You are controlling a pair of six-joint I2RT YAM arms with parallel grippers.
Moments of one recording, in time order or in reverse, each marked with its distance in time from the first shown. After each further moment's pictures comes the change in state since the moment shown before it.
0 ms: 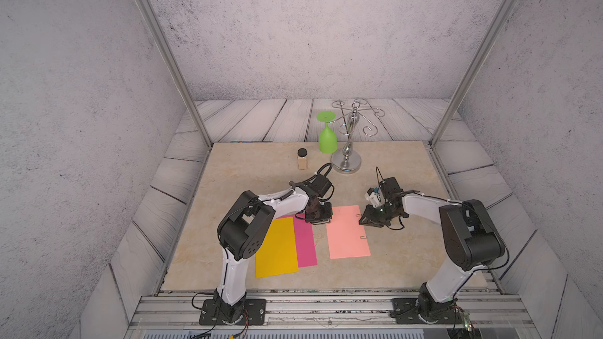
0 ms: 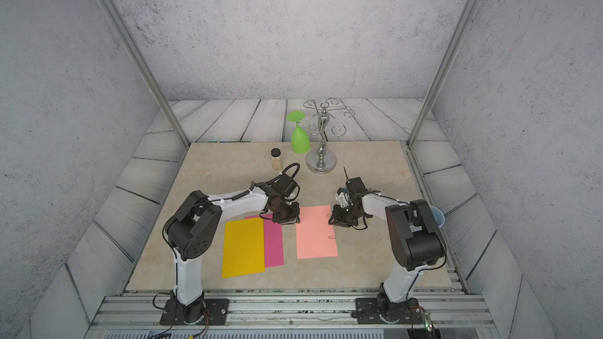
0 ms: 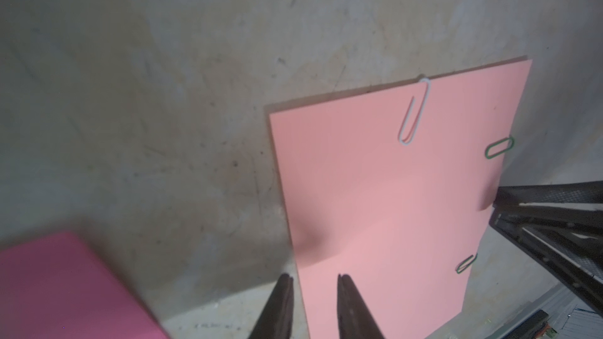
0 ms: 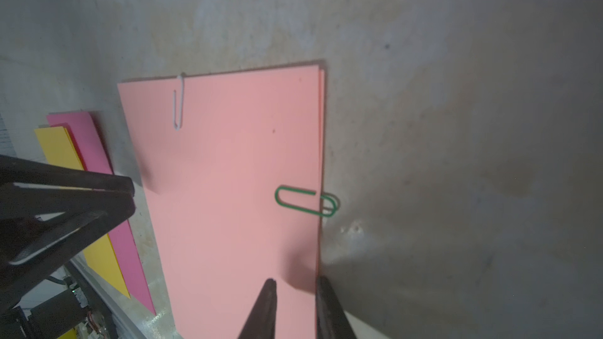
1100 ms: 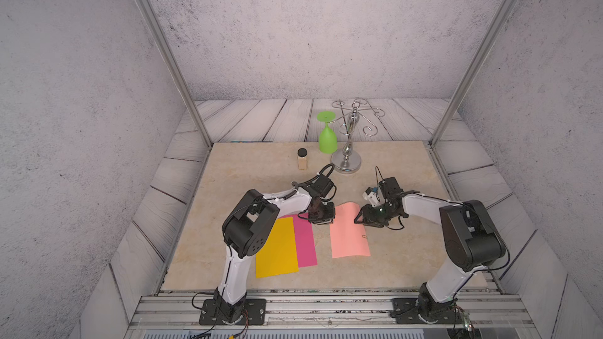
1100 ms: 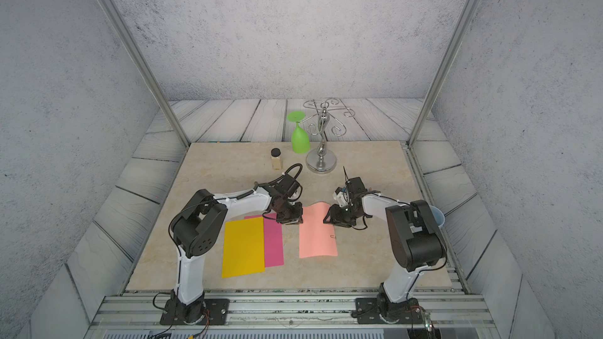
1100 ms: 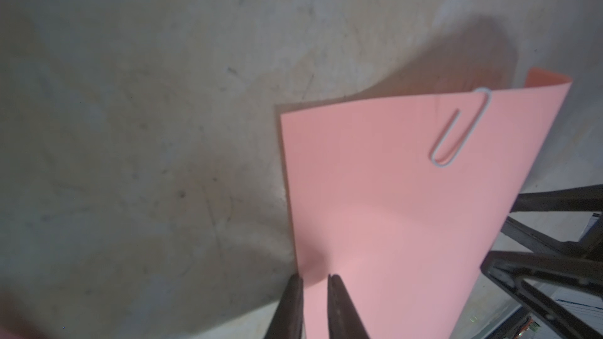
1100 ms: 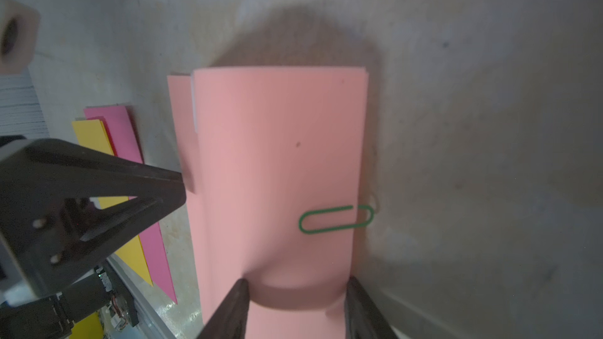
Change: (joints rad) left arm -0.012 0.044 0.023 0.036 0.034 -0.010; right arm 0.002 -0.006 -0.004 0.018 -0.069 0.004
